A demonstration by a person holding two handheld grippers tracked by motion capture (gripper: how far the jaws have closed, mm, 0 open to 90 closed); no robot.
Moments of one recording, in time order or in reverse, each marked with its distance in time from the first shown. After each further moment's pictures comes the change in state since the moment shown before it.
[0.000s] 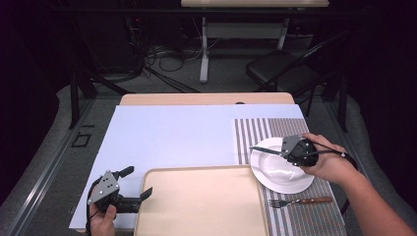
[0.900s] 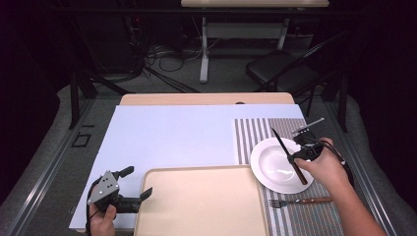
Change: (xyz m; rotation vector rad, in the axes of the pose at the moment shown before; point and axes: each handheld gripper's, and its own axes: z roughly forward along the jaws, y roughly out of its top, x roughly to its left) left arm -0.001 0.000 0.000 0.005 -0.002 0.003; right arm -0.015 -0.021 0.010 0.038 0.113 1.050
